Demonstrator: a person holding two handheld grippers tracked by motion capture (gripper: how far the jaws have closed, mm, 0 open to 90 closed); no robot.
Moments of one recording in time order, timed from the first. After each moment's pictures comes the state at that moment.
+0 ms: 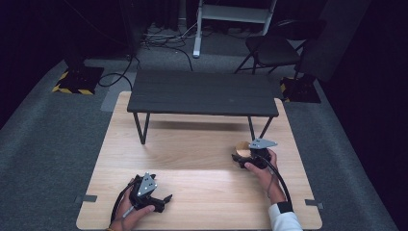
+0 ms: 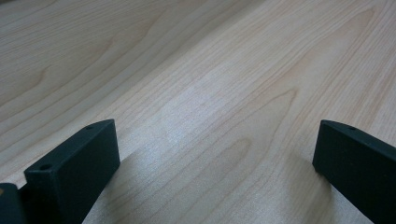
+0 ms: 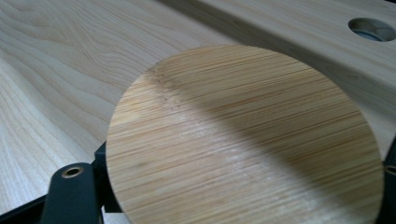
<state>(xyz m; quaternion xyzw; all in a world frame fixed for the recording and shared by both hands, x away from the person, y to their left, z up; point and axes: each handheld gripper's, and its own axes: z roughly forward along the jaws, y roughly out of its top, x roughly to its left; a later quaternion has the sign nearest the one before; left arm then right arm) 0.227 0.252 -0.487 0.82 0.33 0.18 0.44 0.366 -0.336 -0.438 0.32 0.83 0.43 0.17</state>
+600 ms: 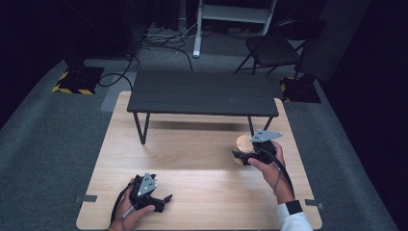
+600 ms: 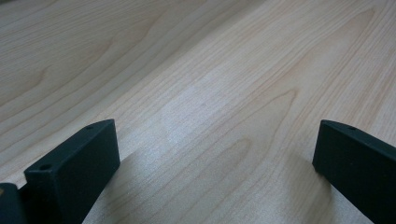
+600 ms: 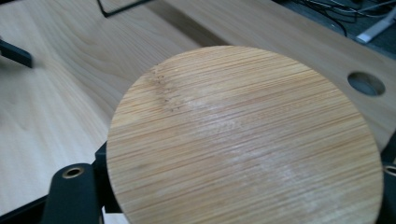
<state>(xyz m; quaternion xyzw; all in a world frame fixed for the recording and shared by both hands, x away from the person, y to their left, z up) 0.227 0.252 -0.487 0.82 0.33 0.18 0.44 0.354 -0.323 -0.348 0.28 0.85 0.42 0.16</state>
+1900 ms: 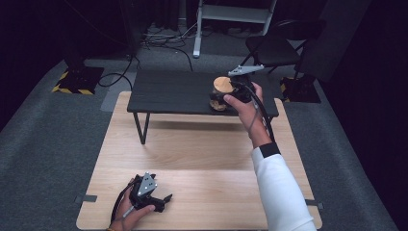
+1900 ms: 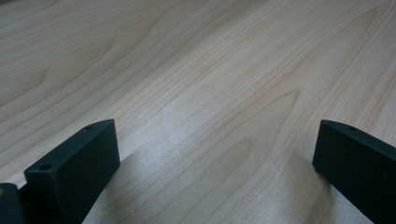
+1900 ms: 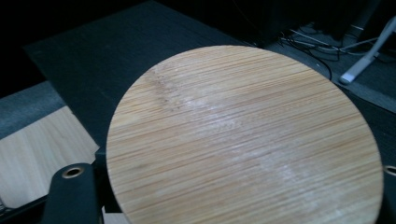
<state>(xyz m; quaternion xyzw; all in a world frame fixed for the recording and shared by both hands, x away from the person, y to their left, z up) 0.227 0.252 -0.487 0.81 0.34 0.18 0.44 0.451 -0.235 -0.223 0.31 0.82 0.45 0.17</state>
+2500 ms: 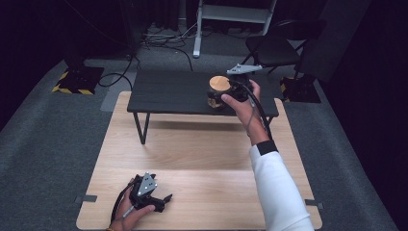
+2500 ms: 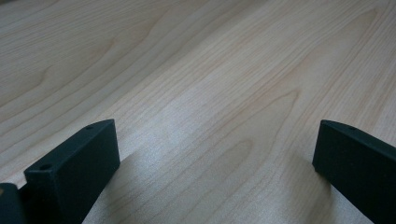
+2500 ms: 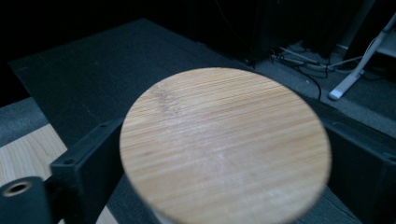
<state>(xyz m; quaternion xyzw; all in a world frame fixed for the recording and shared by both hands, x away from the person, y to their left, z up) 0.227 0.252 -0.487 0.81 0.34 0.18 0.44 0.448 -0.239 -0.236 0.30 0.80 0.48 0.20</state>
